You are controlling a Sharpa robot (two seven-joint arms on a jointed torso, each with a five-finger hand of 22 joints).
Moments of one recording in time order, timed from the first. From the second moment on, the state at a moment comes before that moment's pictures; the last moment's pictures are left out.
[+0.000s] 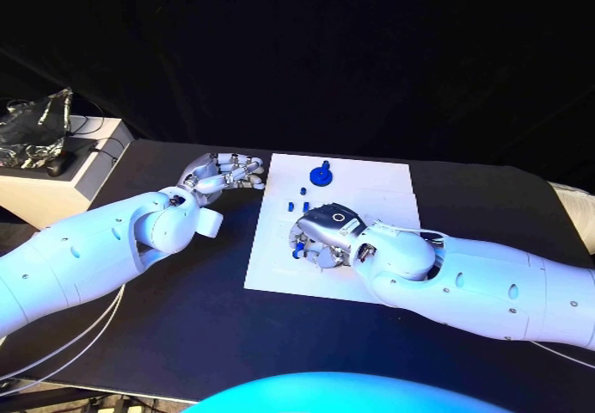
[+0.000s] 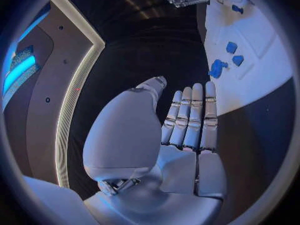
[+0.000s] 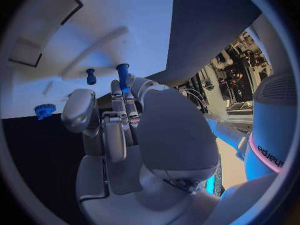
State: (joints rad) left arm 0.93 -0.85 0.25 1.33 -0.23 -0.10 0.33; left_hand 1.47 -0.20 0.32 0.25 0.27 0.86 0.22 0.27 0.18 0.97 0.17 0.30 0.07 0.82 0.12 0.76 0.22 0.17 0.85 0.23 0.36 0.46; right arm 1.14 -0.57 -0.18 1.57 -1.79 -0.36 -0.17; right_hand 1.47 -0.17 0.55 0.16 0.05 1.10 0.14 0.18 0.45 1.27 0.10 0.06 0.09 1.47 -0.02 1.50 1.31 0.11 1.44 0.08 0.96 1.31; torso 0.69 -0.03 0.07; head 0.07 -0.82
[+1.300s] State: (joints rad) left arm 0.93 -0.86 0.25 1.32 -0.23 -0.09 0.32; left_hand 1.47 -0.20 0.31 0.25 0.27 0.86 0.22 0.27 0.17 0.97 0.17 0.30 0.07 0.82 0.12 0.76 0.22 0.17 0.85 0.23 0.35 0.45; right arm 1.14 -0.68 -0.18 1.64 -1.72 -0.53 -0.19; right_hand 1.41 -0.21 0.35 0.16 0.08 0.93 0.16 0.09 0.38 1.08 0.10 0.08 0.08 1.47 0.01 1.43 1.23 0.12 1.40 0.11 0.69 1.27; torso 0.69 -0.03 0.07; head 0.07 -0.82
